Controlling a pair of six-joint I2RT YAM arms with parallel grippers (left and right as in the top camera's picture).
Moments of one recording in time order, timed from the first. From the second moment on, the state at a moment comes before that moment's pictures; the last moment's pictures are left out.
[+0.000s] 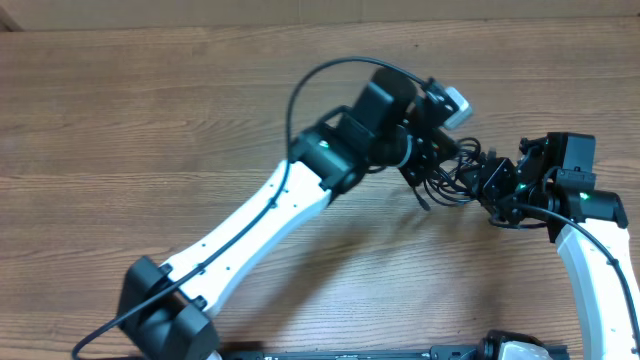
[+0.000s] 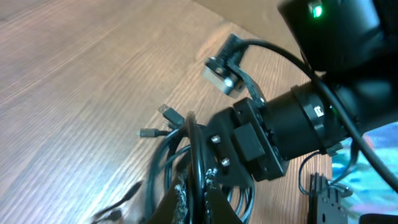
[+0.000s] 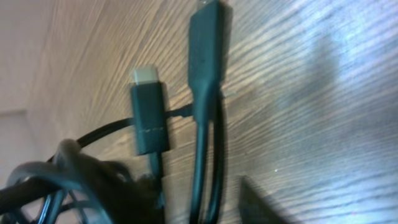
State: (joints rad) left arm -0.74 1.74 1.58 -0.42 0.51 -0.05; right arm -0.17 1.25 0.90 -0.76 -0.49 0.58
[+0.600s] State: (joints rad) left arm -0.60 1.58 1.58 -0.61 0.49 -0.08; right arm -0.16 1.25 0.92 -0.76 -0.51 0.57
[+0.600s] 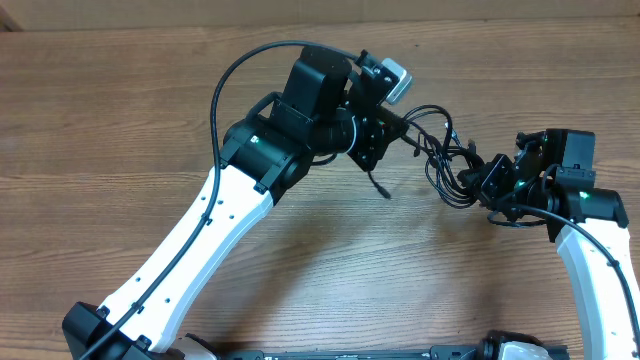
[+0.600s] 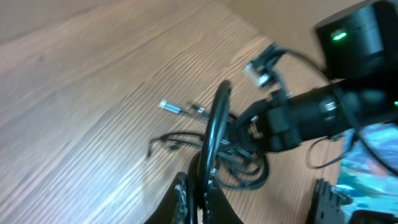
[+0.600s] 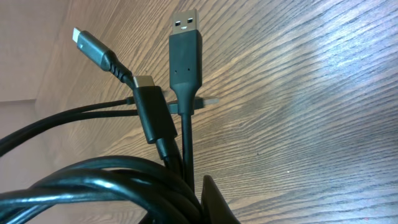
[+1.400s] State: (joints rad) left arm -0.75 1.53 1.58 -0.90 0.51 0.60; right arm -0.17 1.26 0.92 -0.70 -0.60 0.57
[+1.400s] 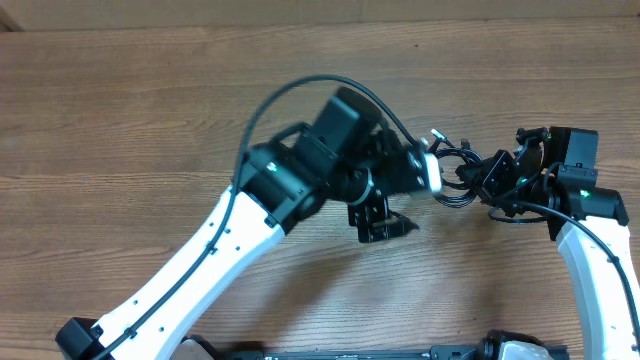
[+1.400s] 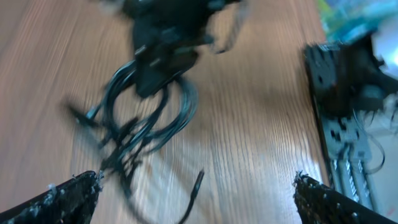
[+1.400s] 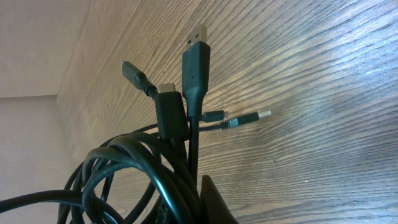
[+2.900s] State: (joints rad) left arm -0.89 1.68 1.58 -0.89 0.29 0.82; right arm -0.17 1.26 0.92 -0.72 -1.11 0.28
